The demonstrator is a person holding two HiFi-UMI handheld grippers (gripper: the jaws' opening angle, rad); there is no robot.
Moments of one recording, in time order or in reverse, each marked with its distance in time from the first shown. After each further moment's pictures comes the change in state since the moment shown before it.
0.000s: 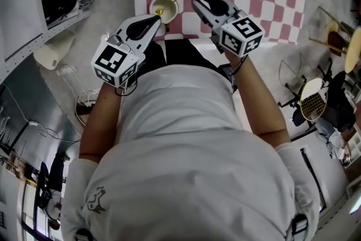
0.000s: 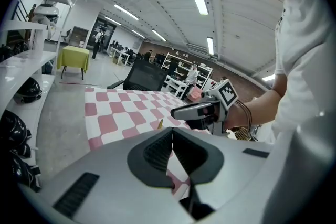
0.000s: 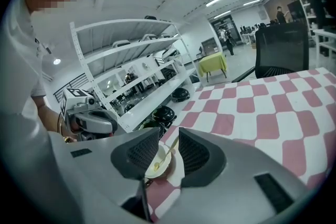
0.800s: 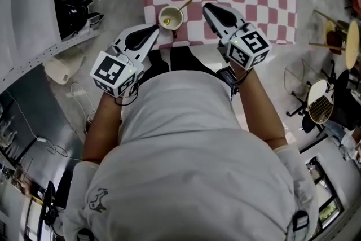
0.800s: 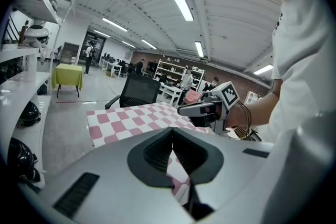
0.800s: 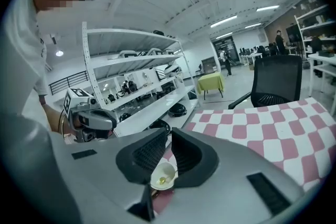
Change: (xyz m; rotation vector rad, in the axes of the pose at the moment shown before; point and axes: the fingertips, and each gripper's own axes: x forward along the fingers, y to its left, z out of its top) left arm -0.064 -0.024 0.051 0.135 -0.072 -0.023; right arm -0.051 0.052 0.057 -0.107 -0.155 -0.081
